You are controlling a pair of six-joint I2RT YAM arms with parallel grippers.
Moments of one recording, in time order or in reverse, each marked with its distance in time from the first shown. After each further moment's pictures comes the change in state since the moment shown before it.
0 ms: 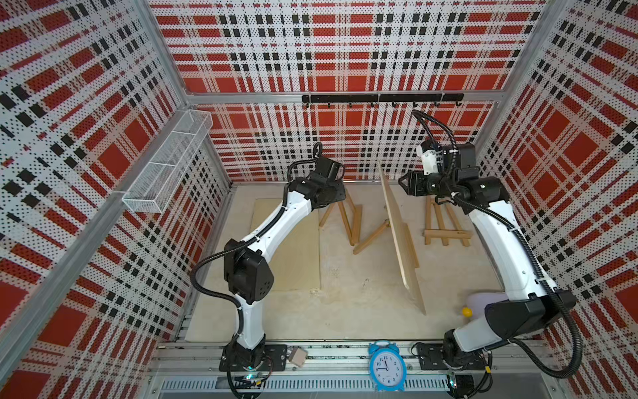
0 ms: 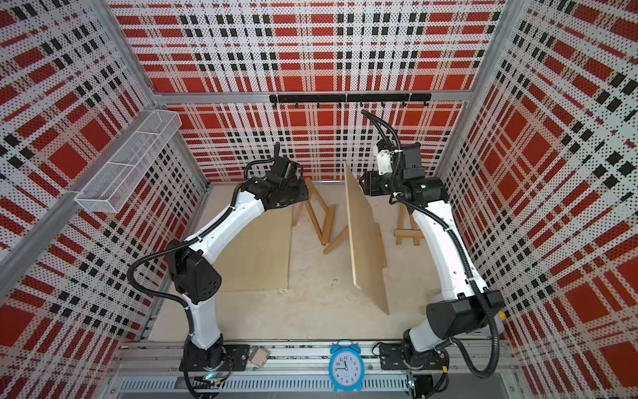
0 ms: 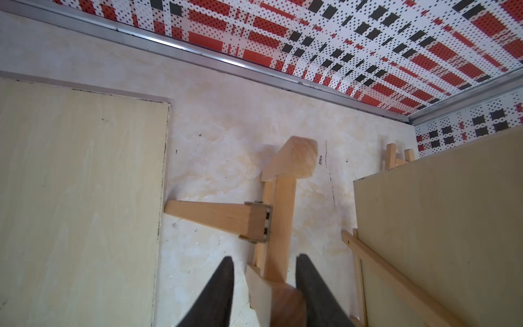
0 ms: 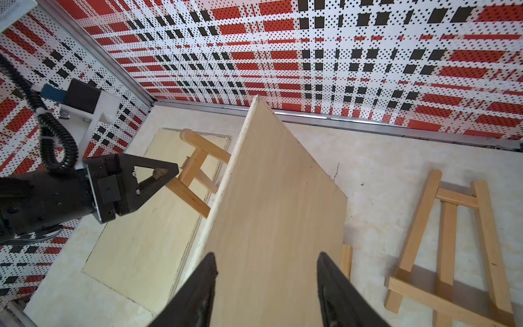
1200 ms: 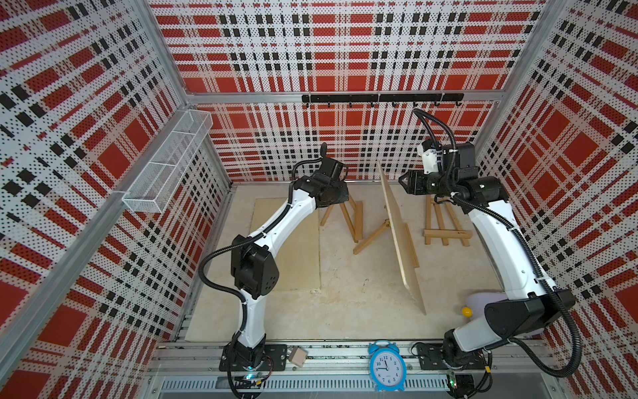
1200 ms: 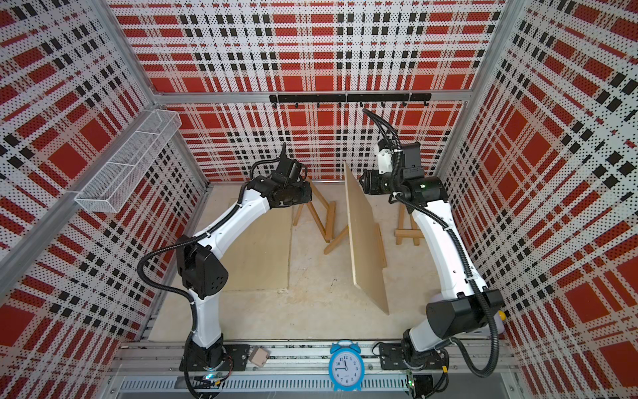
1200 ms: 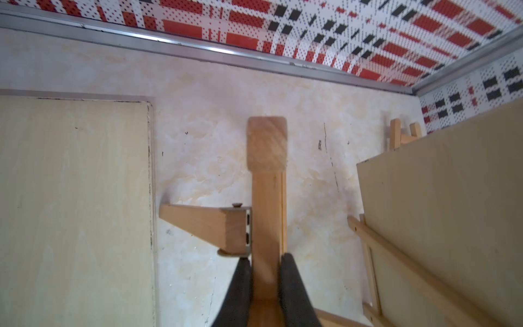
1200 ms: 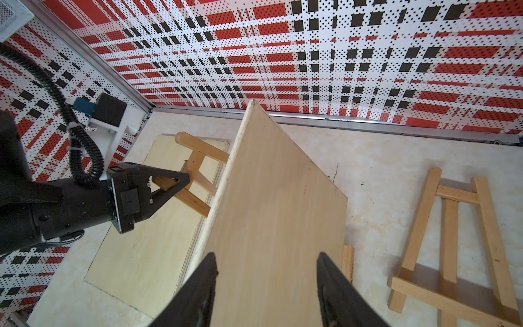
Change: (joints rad) left arm -0.003 0.074 0.070 -0.034 0.055 0.083; right arm 0.000 0.001 -0.001 0.012 0.014 0.028
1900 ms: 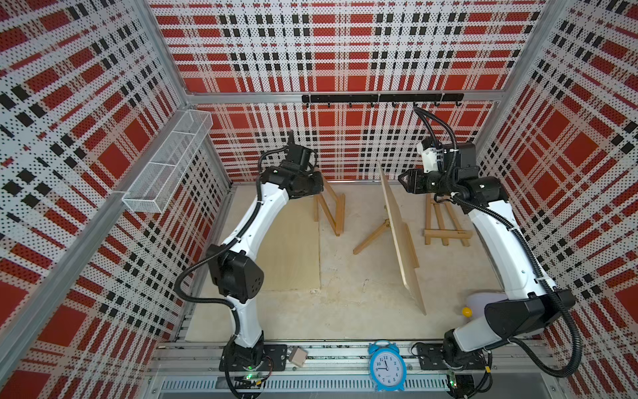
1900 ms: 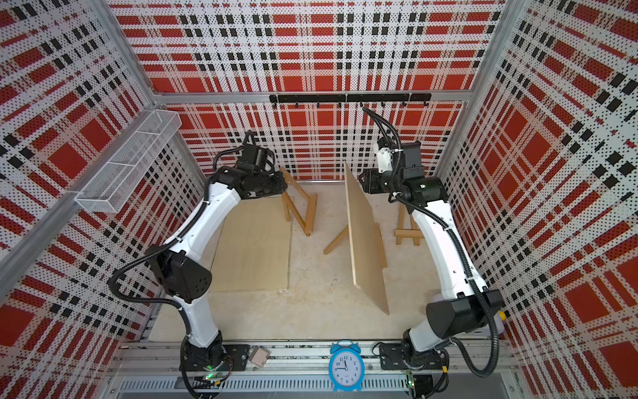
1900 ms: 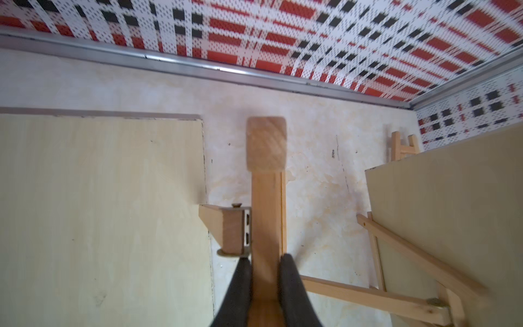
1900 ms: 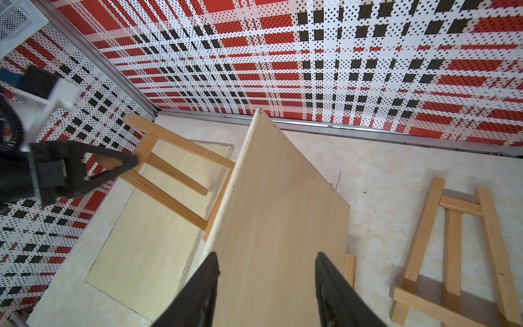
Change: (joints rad) left arm 0.199 -0.156 0.020 -0.127 0.156 0.122; right arm 0.000 0.000 0.001 0.035 -0.016 -0.022
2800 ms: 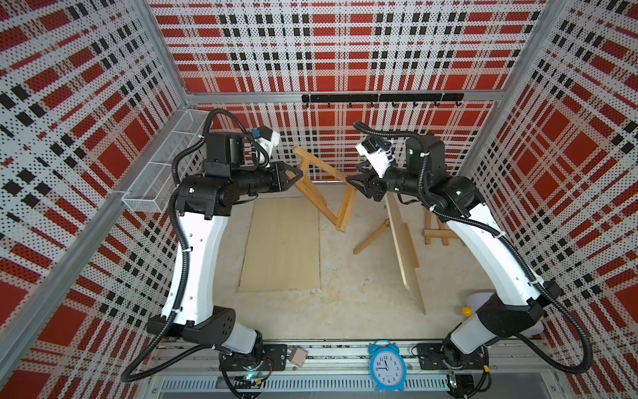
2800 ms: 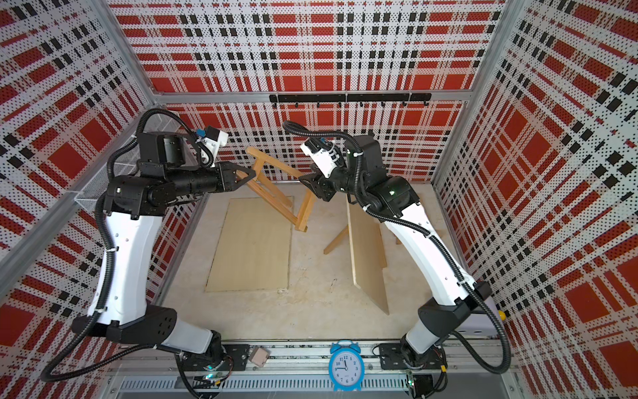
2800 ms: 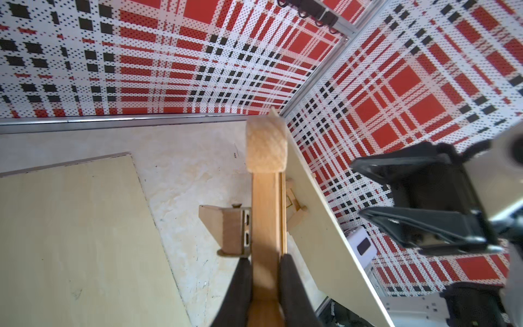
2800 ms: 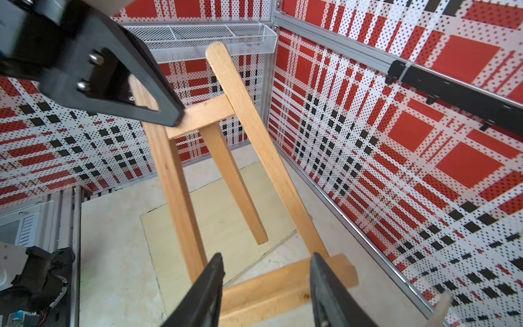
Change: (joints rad) left arm 0.154 -0.363 0.097 -0.206 0.488 0.134; right arm 0.410 0.086 0.227 0.098 -0.093 -0.382
